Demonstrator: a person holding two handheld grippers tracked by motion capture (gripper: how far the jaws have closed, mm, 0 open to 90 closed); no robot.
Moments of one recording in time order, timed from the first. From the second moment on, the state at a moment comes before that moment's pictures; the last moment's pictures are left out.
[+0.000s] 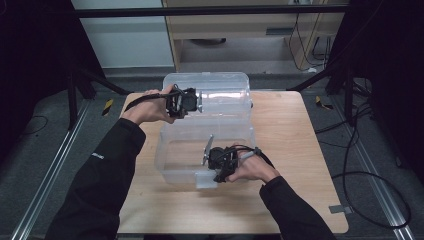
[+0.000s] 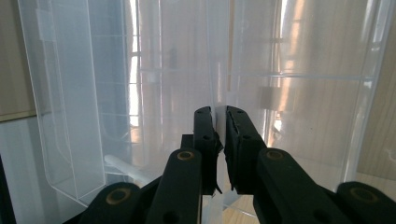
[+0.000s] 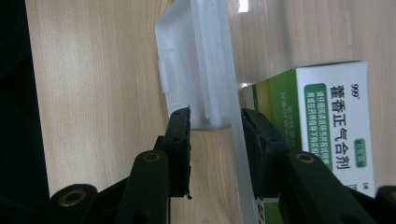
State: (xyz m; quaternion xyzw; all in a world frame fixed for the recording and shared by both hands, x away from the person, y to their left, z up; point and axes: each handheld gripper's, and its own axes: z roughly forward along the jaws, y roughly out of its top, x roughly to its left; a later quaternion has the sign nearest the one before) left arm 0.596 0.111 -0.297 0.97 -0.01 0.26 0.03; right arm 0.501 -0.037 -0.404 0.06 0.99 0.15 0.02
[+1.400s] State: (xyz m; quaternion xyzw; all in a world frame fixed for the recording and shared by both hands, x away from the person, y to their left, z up) left arm 0.523 0.126 -0.303 0.95 -0.02 0.29 0.07; right arm 0.497 -0.040 -0.405 0.09 0.98 0.16 0.02
